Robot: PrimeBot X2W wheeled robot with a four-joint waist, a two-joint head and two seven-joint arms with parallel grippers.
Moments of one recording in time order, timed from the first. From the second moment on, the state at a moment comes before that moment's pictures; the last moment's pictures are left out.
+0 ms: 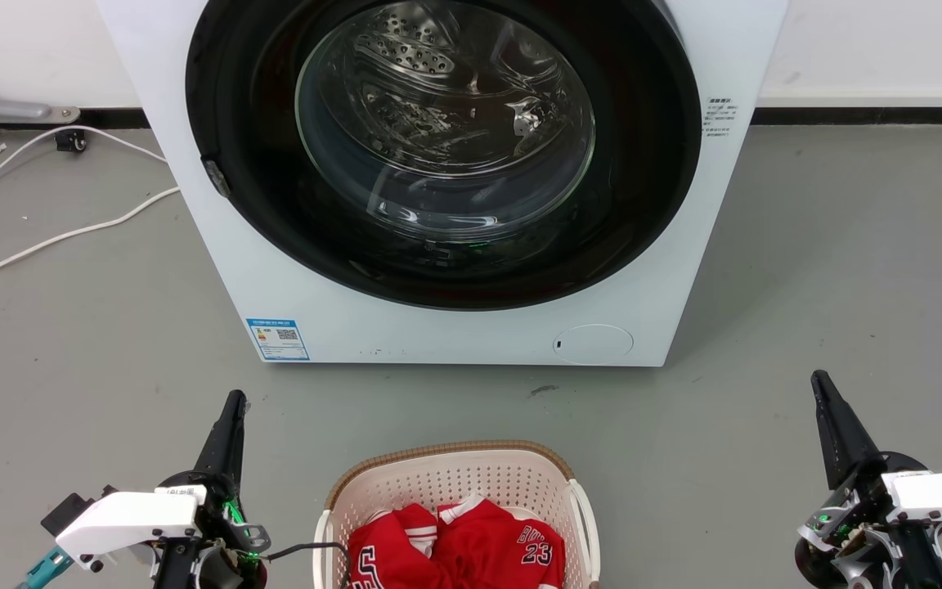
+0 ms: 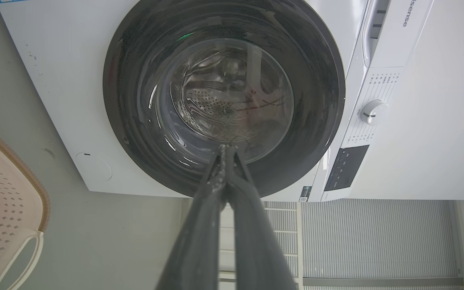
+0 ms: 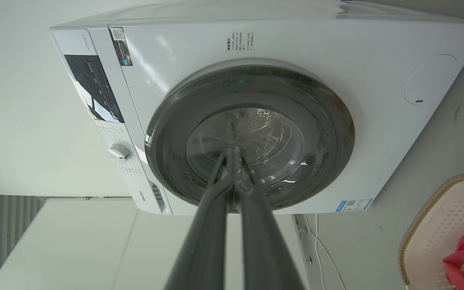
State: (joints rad) left arm -0.11 0.05 0.11 0.25 -1.61 -0.13 0.11; right arm -0.10 -0.05 -0.11 0.25 1.62 0.13 0.11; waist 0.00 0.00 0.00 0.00
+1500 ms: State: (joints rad) left arm -0.06 0.05 0.07 0.14 -1.03 -0.07 -0.03; right arm -0.04 -0.05 -0.08 0.14 0.95 0.13 -0.03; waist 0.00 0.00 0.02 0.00
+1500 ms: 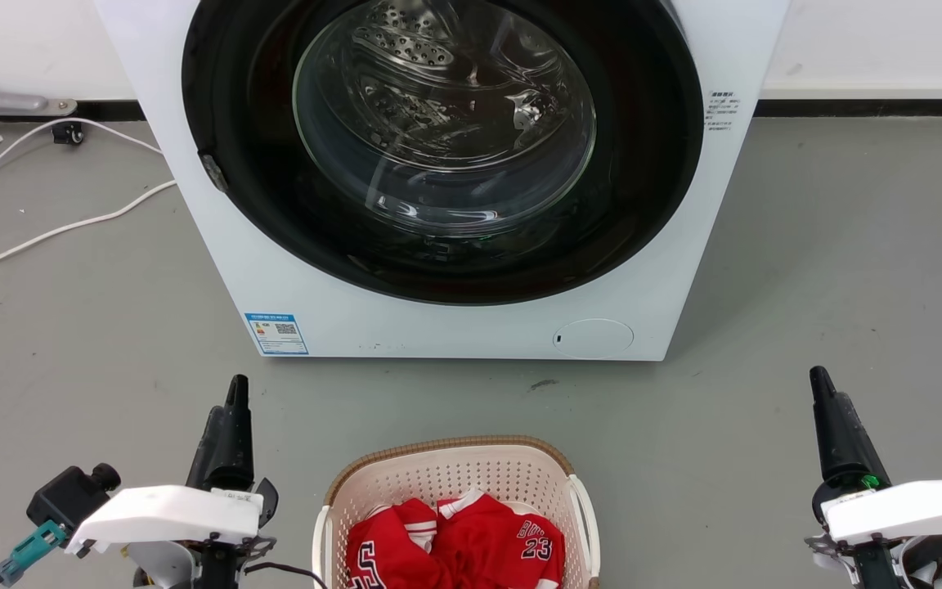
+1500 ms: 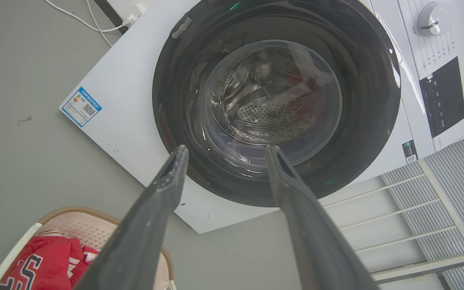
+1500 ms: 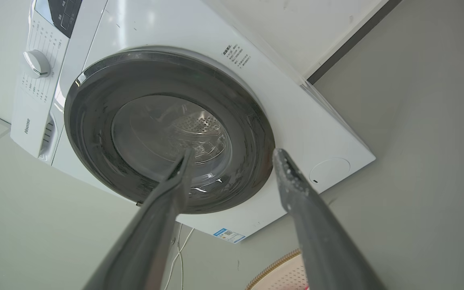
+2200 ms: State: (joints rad) left arm -0.04 0.05 0.06 0.09 -0.73 -0.06 -0.10; right arm 0.00 -0.05 -0.06 0.10 0.61 0.13 -0.10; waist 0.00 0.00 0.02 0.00
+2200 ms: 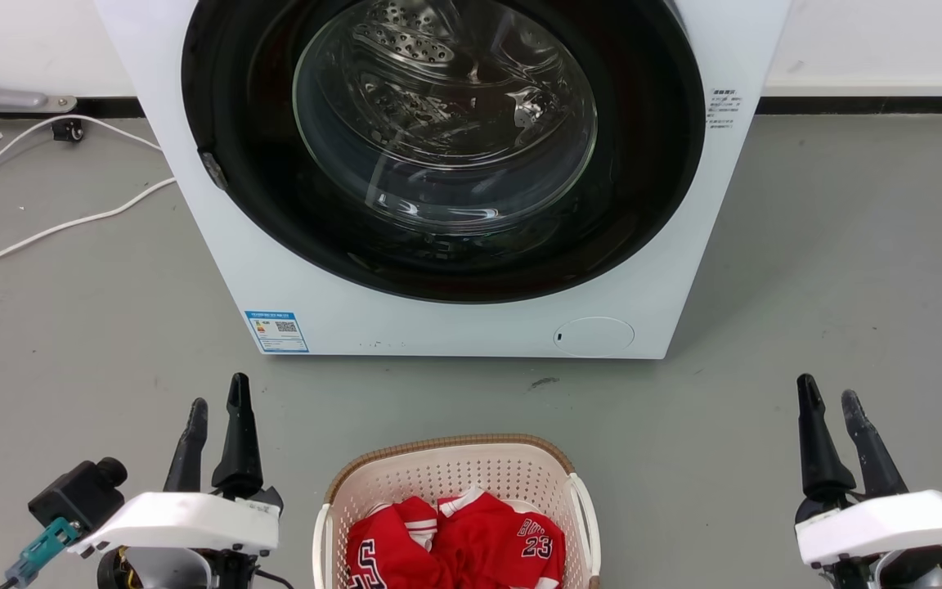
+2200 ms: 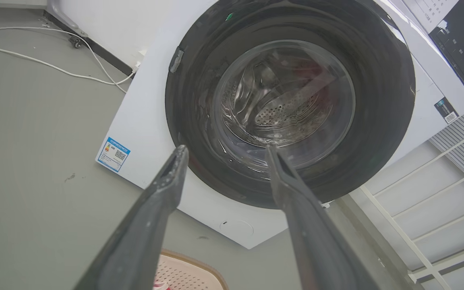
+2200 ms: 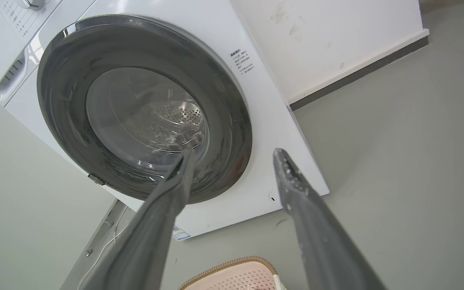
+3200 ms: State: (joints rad) left arm 0.00 0.05 0.03 0.10 -0.37 -0.03 -0.18; right arm 0.04 -0.05 -0.04 0.07 0.25 0.13 -0.18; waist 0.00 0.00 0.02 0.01
